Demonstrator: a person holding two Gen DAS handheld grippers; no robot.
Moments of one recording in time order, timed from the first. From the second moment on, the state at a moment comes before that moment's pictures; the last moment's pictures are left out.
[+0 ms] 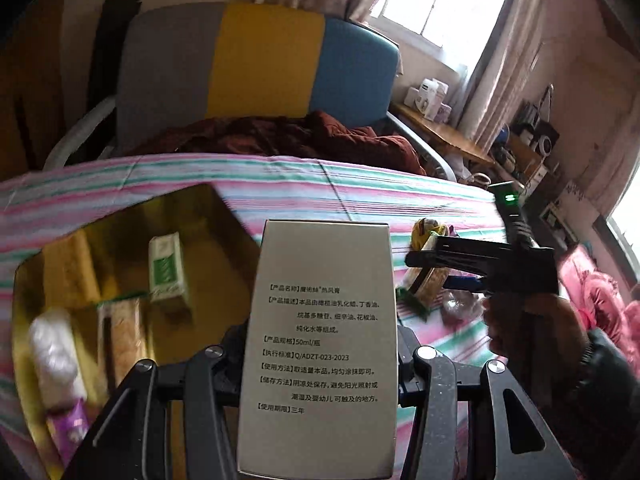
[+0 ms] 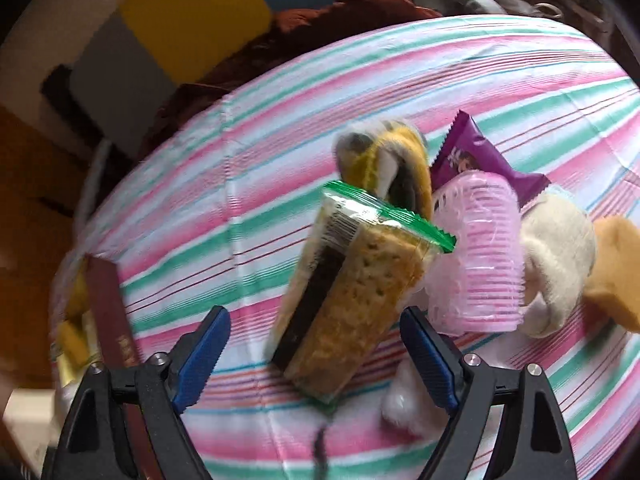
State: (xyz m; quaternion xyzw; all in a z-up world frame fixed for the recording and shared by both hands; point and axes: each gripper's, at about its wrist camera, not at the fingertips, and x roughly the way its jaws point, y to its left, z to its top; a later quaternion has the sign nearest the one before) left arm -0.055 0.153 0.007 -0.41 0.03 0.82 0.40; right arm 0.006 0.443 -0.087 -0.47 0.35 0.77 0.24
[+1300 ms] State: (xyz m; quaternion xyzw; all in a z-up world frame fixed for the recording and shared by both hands) left arm -0.050 0.046 0.010 -0.39 -0.03 0.86 0.33; right arm 0.019 0.327 0.007 -0.41 0.23 0.88 0.06
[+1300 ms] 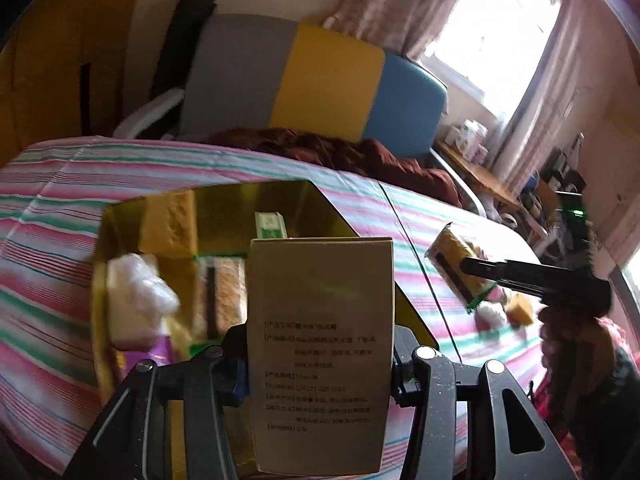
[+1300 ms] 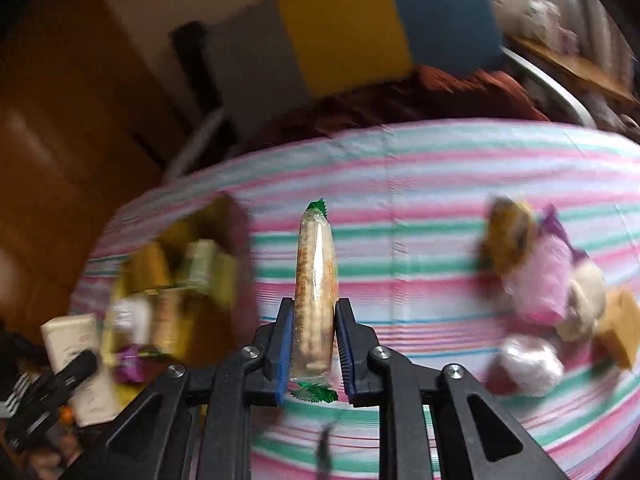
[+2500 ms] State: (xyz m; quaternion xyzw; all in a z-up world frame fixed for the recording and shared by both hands) left arm -0.006 0.026 0.045 -0.27 0.11 0.94 0.16; right arm 0.021 0.202 0.009 -0.42 0.09 0.90 0.01
